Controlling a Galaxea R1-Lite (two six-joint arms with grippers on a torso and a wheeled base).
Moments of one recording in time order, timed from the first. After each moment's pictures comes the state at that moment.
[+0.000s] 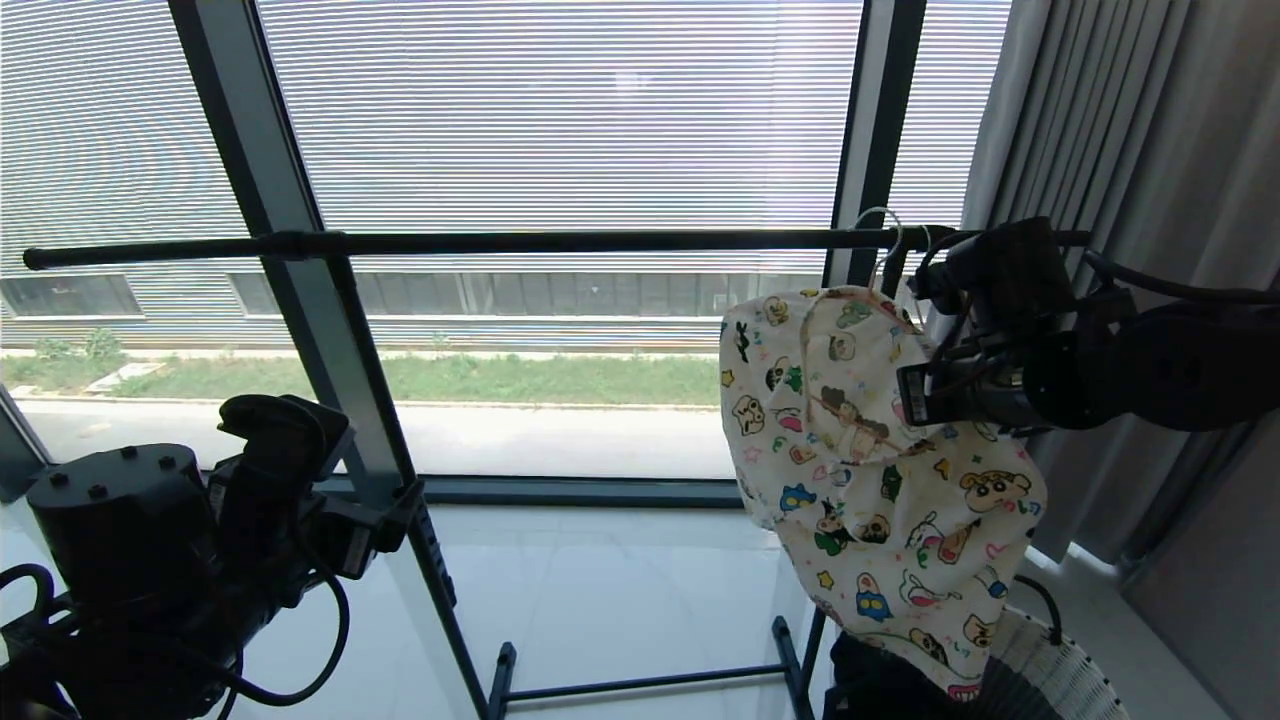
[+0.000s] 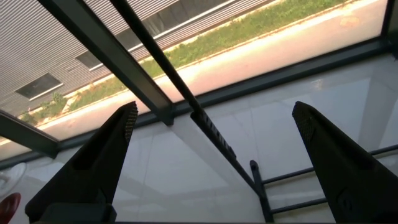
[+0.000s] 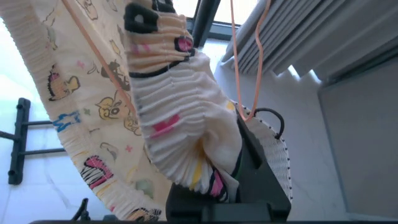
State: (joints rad) left arm -0.22 1.58 -0.25 -1.11 0.26 0.45; right arm 0.52 1.81 -1.32 0.13 -0.48 0.18
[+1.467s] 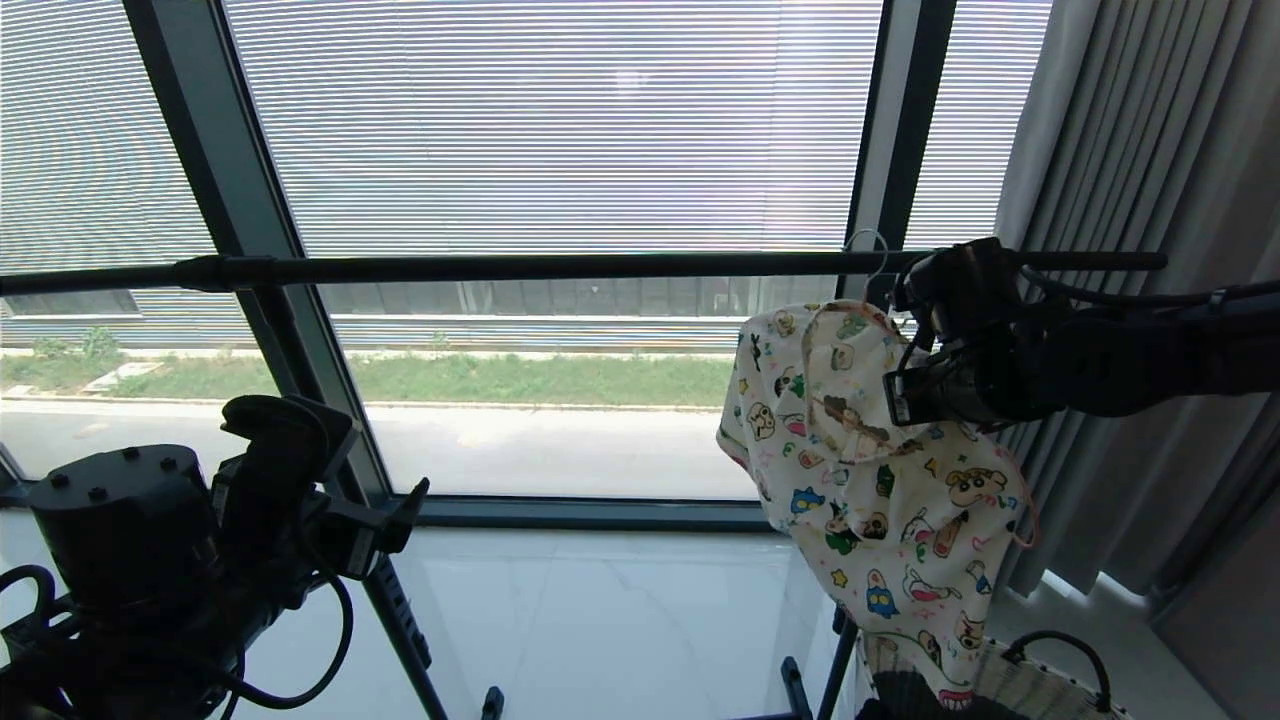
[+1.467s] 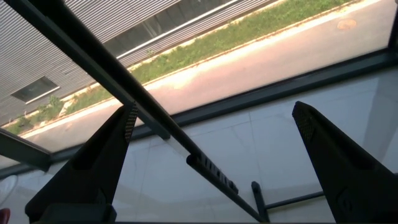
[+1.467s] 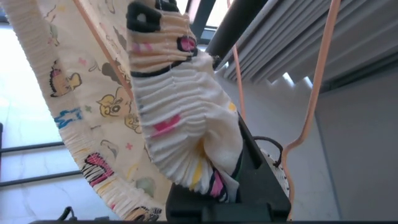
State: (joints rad) left arm -0.24 1.57 -0.25 -1.11 0.26 0.44; right arm 0.48 1.93 -1.42 0.15 -0.50 0.17
